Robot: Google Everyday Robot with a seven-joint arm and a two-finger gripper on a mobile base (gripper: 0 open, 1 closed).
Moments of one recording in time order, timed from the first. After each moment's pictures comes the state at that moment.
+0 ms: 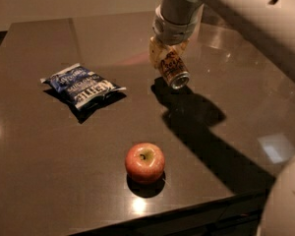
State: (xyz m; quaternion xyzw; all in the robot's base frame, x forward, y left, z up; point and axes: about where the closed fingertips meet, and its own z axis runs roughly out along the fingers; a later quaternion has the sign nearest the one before) arm 0.651 -0.075 0.911 -0.24 0.95 0.02 0.18
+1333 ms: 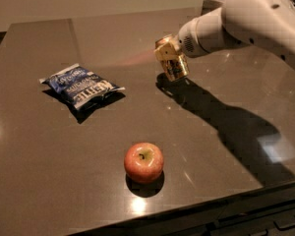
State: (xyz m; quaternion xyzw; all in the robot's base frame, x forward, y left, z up) arm 0.669 -0.080 0.932 -0.33 0.82 0.12 0.45
